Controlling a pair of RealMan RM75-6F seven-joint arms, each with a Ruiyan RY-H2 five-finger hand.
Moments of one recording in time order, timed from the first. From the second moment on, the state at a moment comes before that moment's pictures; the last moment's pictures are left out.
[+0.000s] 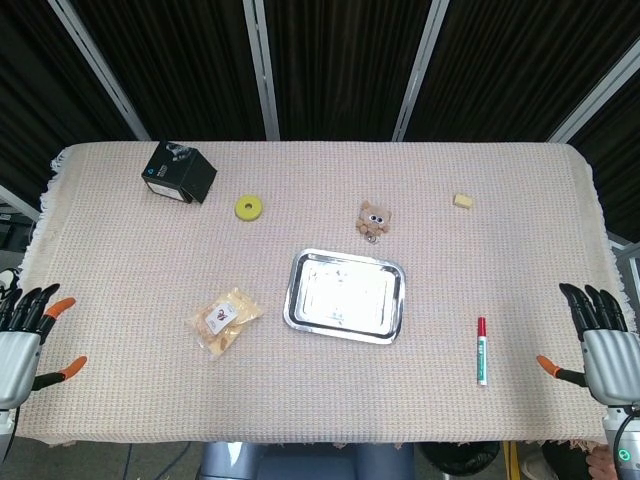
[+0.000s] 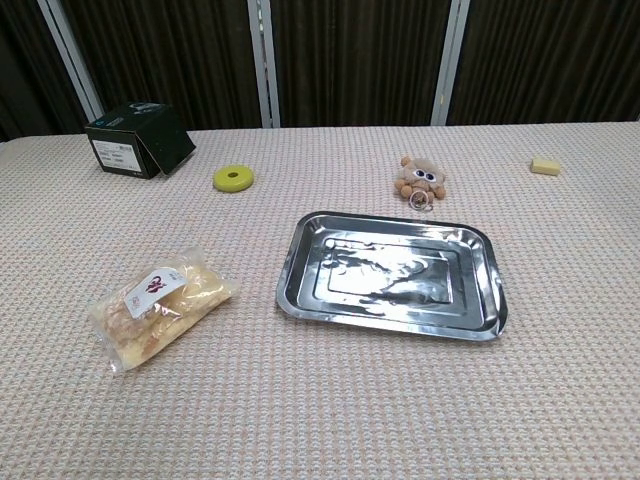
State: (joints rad) left arm -0.06 -1.10 -0.01 -1.71 1.57 1.54 0.18; right arm 0.07 -1.09 0.07 -1.61 -1.51 1.50 0.04
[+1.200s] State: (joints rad) left arm -0.49 -1.37 -0.07 -1.63 1.42 0.89 0.30; right arm 0.04 -1.07 0.06 -1.62 -1.50 1.52 0.05
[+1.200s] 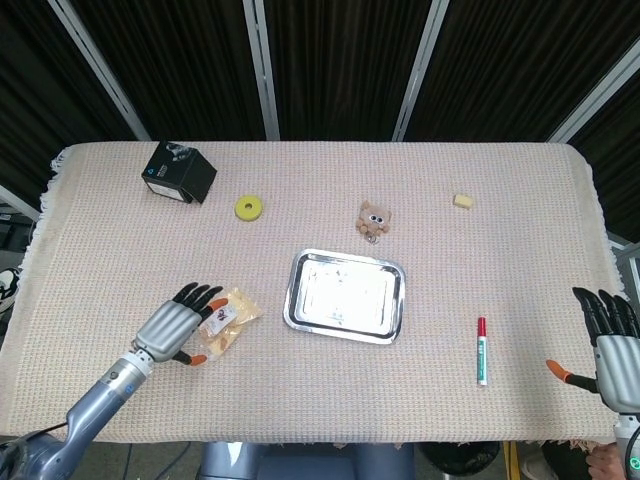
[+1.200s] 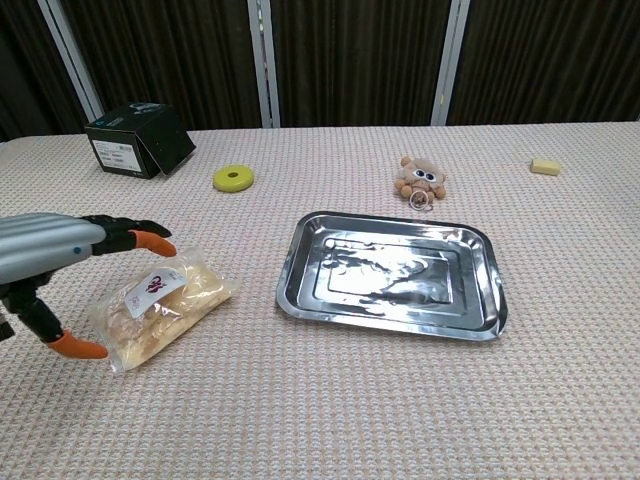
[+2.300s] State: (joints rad) left arm -0.58 -1.58 -0.12 -1.41 1.44 0.99 0.04; right arm 0.02 -1.06 0.07 -1.63 -1.48 1.53 0.06
